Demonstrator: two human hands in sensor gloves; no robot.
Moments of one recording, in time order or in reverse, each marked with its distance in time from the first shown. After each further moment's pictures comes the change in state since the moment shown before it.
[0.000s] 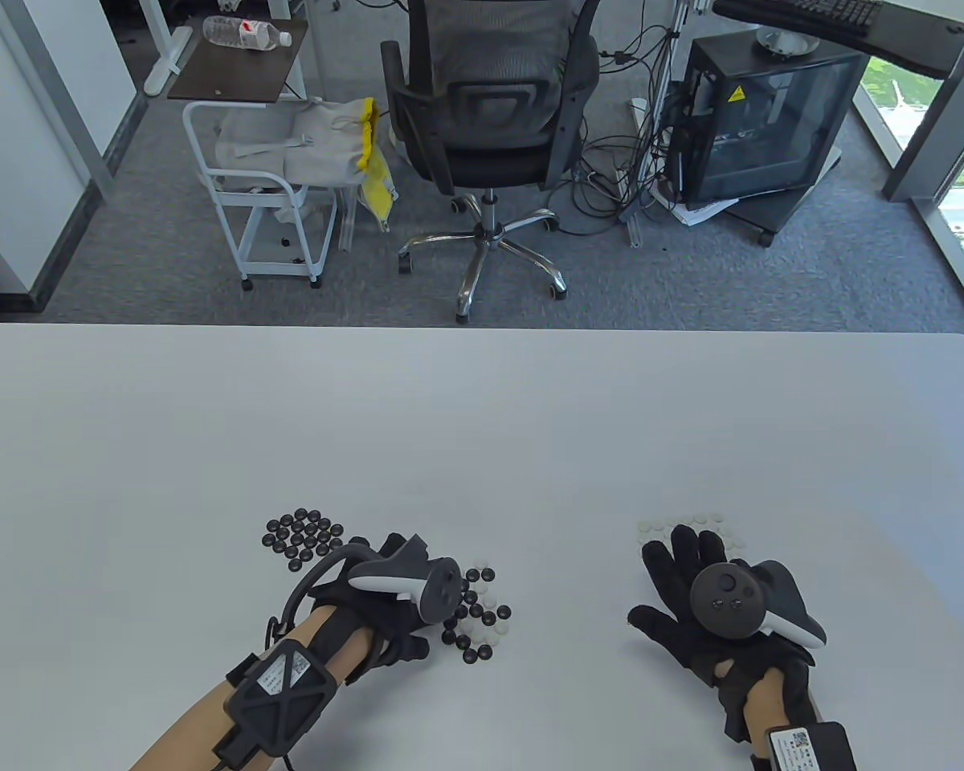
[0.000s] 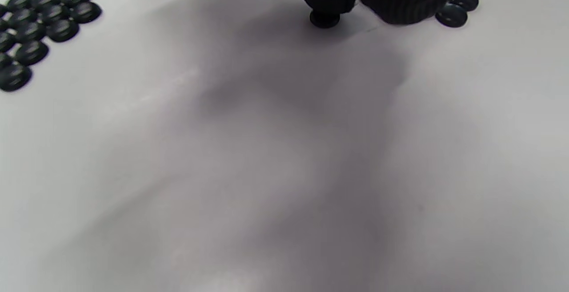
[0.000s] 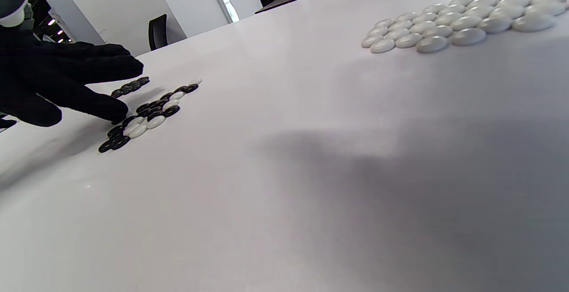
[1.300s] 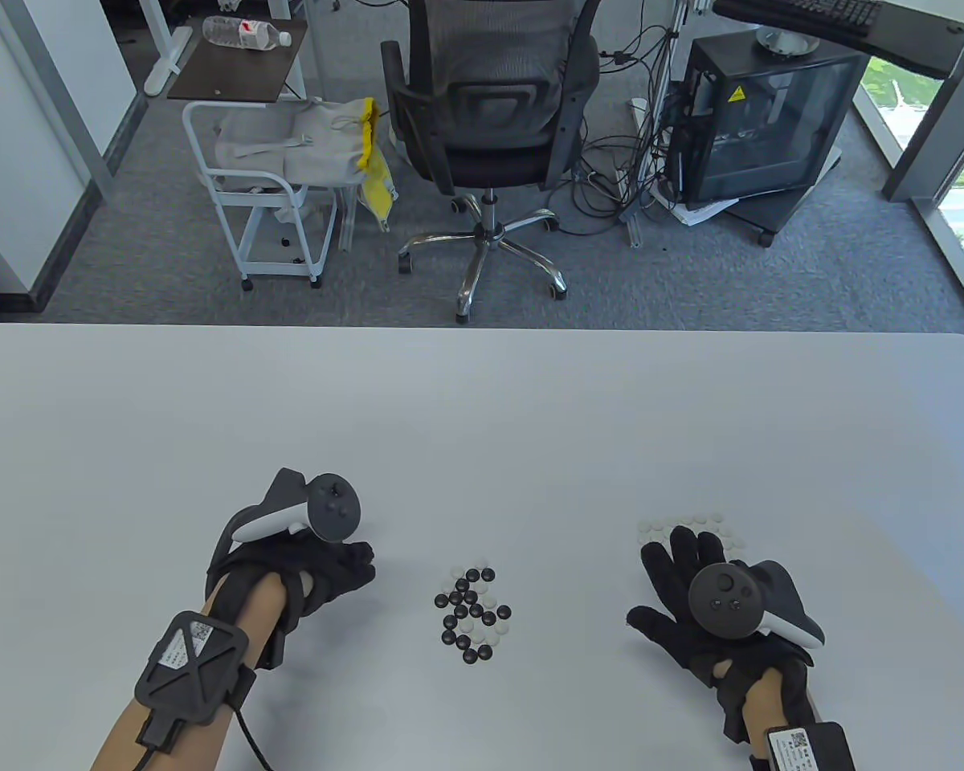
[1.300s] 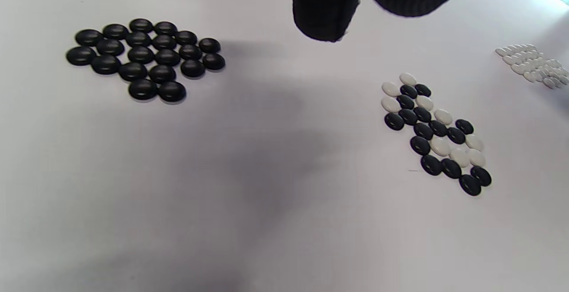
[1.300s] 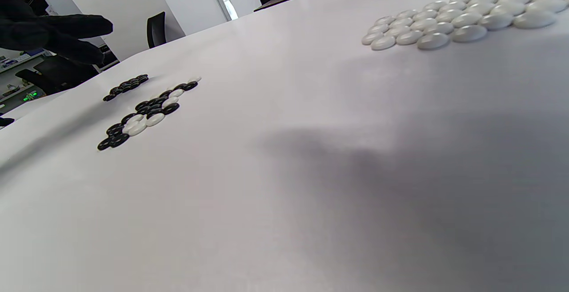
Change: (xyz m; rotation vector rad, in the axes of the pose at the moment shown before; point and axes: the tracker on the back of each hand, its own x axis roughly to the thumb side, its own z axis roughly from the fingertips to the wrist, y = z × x) left_hand -0.080 0.020 0.038 0.165 0.022 0.413; right_hand 0.000 0.001 0.000 0.006 0.004 0.002
